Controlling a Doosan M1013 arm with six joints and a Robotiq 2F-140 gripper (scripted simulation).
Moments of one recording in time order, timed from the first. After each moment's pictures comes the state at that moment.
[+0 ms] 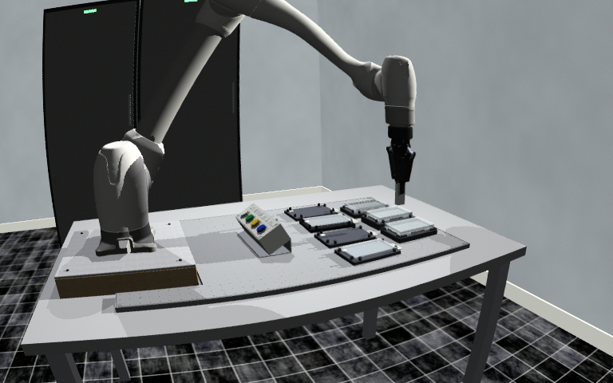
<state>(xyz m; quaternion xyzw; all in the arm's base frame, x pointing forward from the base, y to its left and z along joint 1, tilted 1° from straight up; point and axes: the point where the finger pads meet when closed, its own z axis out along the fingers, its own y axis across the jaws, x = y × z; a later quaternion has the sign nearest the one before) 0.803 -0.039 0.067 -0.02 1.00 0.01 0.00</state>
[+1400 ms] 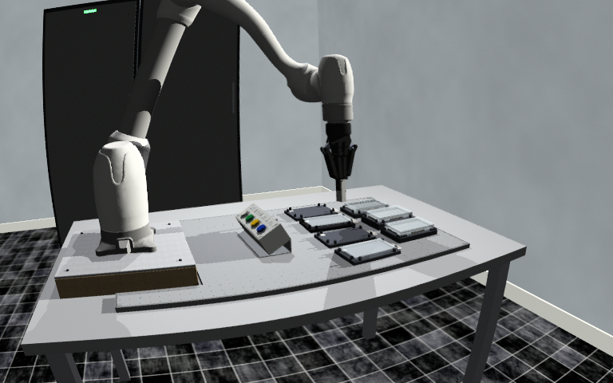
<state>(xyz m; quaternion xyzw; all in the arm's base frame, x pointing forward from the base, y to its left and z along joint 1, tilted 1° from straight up) 0.657 0.067 0.070 -0.80 0.61 -0.02 -0.02</state>
